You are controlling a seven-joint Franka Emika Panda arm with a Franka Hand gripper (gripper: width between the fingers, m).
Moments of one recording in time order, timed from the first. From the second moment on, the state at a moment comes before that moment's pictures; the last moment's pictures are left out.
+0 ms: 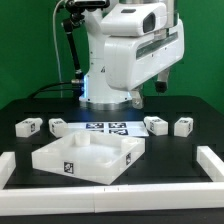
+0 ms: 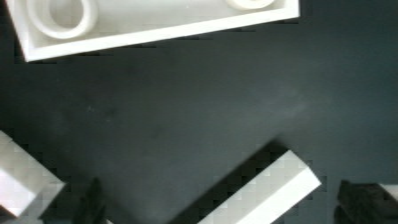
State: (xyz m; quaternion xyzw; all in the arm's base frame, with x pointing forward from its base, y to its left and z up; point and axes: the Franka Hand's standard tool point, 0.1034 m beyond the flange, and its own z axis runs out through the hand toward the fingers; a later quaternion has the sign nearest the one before) arm 0.542 0.046 0.132 -0.90 -0.44 0.04 0.06
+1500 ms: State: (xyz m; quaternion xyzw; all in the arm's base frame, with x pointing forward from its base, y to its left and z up) arm 0.449 -0.017 0.063 -0.90 -0.42 0.03 0.08
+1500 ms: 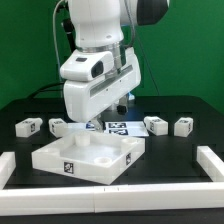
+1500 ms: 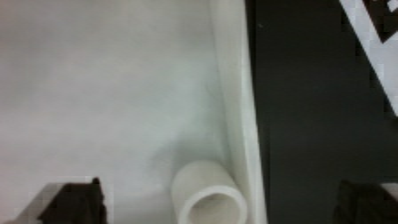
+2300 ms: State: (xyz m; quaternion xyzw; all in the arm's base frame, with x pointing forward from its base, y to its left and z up) arm 0.432 -0.016 0.025 -0.91 -0.42 -0.02 0.02
